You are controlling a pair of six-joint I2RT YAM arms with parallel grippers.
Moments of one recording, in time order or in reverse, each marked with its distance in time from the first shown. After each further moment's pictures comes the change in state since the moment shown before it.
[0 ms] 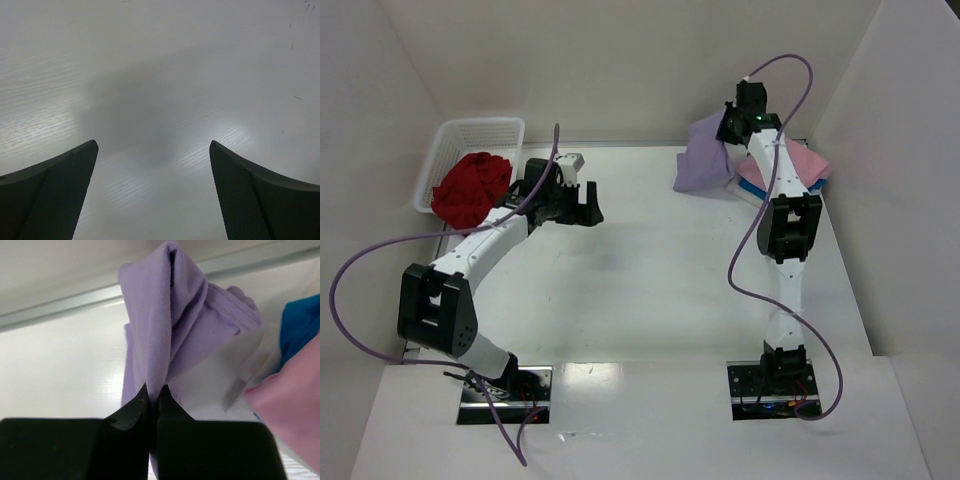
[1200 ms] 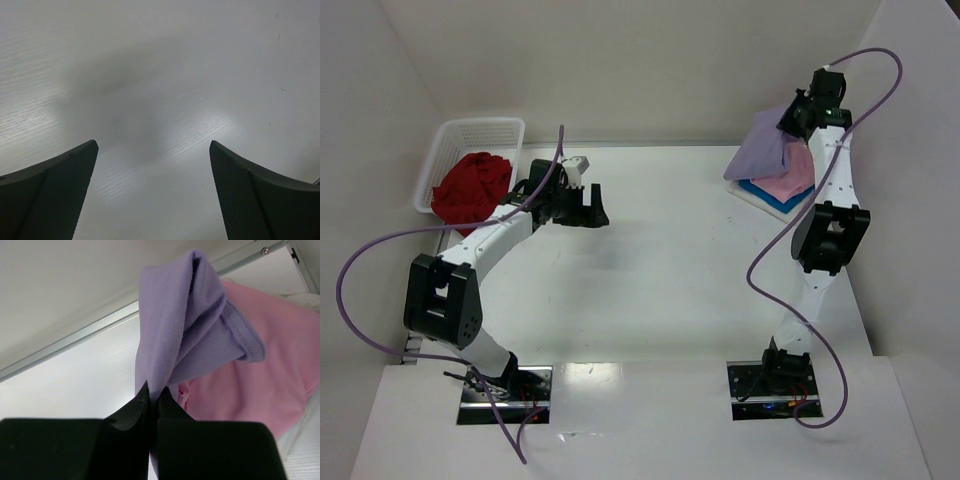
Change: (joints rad) left arm 0.000 0.058 0.011 0.011 0.082 -0.026; right arm -0.268 -0.190 -0.066 -0.049 -0.066 0.012
